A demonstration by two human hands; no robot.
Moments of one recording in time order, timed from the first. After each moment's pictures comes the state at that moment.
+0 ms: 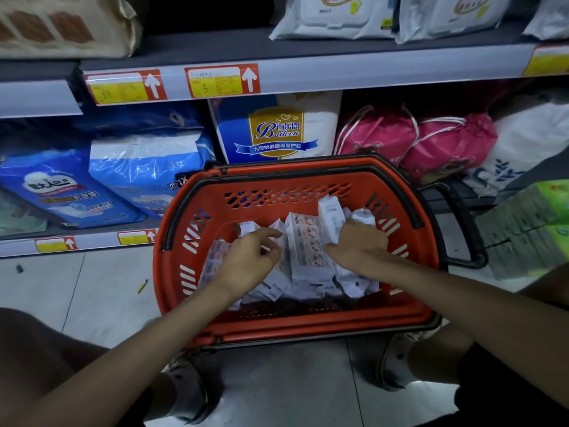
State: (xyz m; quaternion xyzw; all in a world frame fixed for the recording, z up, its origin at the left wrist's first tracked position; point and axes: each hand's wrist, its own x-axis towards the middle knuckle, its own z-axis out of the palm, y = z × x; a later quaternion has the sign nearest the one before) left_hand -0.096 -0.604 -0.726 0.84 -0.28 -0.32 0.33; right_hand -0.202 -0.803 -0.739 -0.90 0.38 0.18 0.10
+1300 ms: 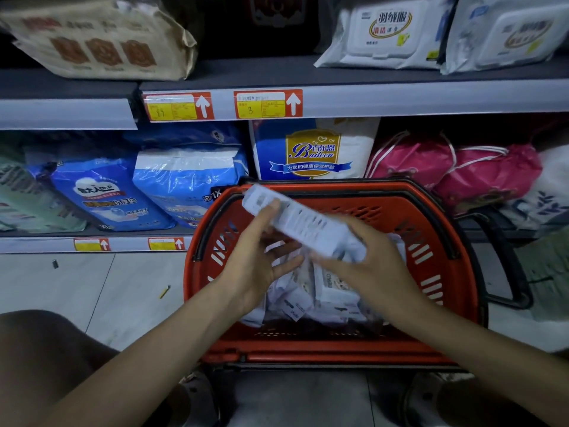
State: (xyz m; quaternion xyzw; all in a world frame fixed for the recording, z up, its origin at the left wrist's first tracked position) left_hand -0.079 -0.599 -0.674 0.56 0.05 -0.43 0.71; right_hand -0.212 -0.746 -0.659 -0.79 0.19 -0.12 0.58
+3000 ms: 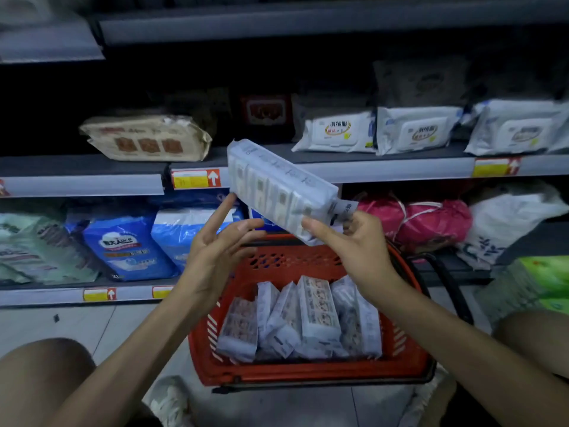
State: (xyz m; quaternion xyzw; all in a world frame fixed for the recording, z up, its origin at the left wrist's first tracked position) left_hand -0.081 -0.562 -0.573 0.58 -0.18 -0.26 0.75; right_hand -0.208 -0.752 -0.567 -0.71 0.12 -0.29 0.63
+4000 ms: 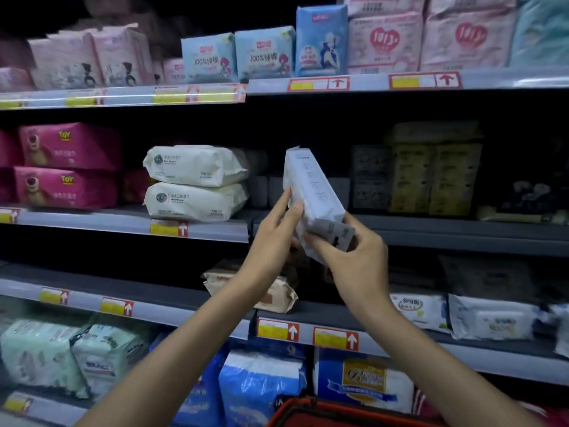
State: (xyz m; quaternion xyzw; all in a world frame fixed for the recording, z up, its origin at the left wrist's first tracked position) left_hand 0.008 -0.561 -0.332 0.65 -0.33 0.01 0.68; right_hand -0.078 -0.672 -0.351 -0.70 -0.03 -0.45 0.55
